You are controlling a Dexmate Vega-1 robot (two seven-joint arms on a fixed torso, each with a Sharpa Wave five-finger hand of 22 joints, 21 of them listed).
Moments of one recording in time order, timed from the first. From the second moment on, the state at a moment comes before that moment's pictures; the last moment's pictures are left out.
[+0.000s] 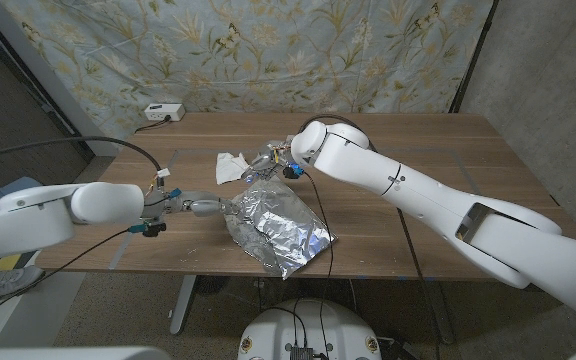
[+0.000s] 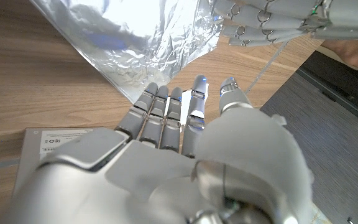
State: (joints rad) left arm 1.49 1.47 -0.02 -2.11 -0.17 0.08 -0.35; left_hand 0.12 0.18 0.76 0.11 0.20 0.34 -0.02 0.19 0.18 0.13 -0.04 0.21 0.19 -0.07 0.01 0.19 0.17 -0.17 0.03 0.21 0.18; right arm -0.31 -0.34 -1.02 -1.87 -0.01 -1.01 0.35; right_hand 0.98 0.11 0.18 -0.11 0.18 0.85 0.10 0.19 0.23 0.53 0.12 0.19 0.19 0.41 0.10 0.21 0.20 0.39 0.08 0.19 0.17
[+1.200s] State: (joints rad) left arm 1.38 1.04 -0.05 -2.13 0.17 0.11 -0.52; left_hand 0.13 0.18 0.75 0.11 0.20 0.29 -0.03 0.18 0.18 0.11 -0.04 0.21 0.19 -0.07 0.01 0.19 0.17 -0.17 0.03 0.21 0.18; right arm -0.34 -0.38 -0.95 -1.85 0.03 -0.98 0.36; right_hand 0.97 0.13 0.18 -0.11 0.18 0.85 0.10 0.19 0.23 0.54 0.12 0.19 0.19 0.42 0.10 0.21 0.20 0.39 0.07 0.19 0.17
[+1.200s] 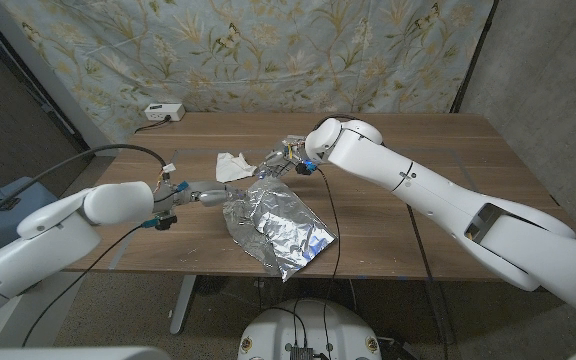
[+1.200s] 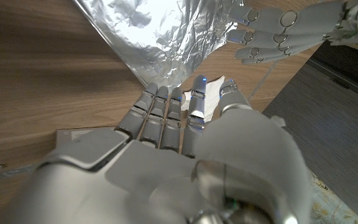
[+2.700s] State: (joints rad) left arm 0.76 1.42 0.74 -2.15 0.02 0.21 -0.29; left_hand 0.13 0.18 0.75 0.10 0.20 0.30 -0.02 0.18 0.18 0.14 -0.05 0.21 0.19 -0.06 -0.01 0.19 0.17 -0.17 0.02 0.21 0.18; right arm -0.40 -0.43 -0.84 -1.82 0.09 -0.96 0.28; right_hand 0.90 0.16 0.17 -0.08 0.18 0.81 0.10 0.19 0.22 0.53 0.12 0.19 0.19 0.41 0.09 0.21 0.21 0.39 0.06 0.19 0.17
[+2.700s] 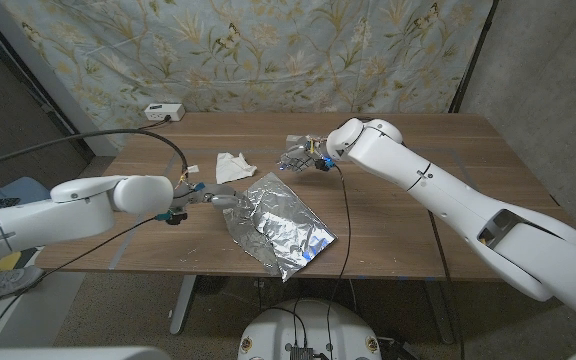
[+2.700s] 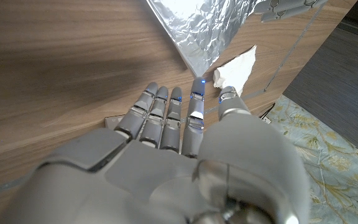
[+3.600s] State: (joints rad) left arm 0.38 1.45 1.17 -2.16 0.06 0.24 -0.27; left_hand 0.14 0.18 0.75 0.11 0.20 0.31 -0.02 0.18 0.18 0.15 -0.05 0.21 0.19 -0.04 -0.01 0.19 0.17 -0.17 0.02 0.21 0.18; right arm -0.44 -0.47 -0.85 -1.90 0.06 -0.93 0.22; right_hand 0.76 0.19 0.16 0.01 0.18 0.77 0.06 0.19 0.22 0.51 0.08 0.19 0.19 0.39 0.05 0.21 0.22 0.37 0.03 0.19 0.17
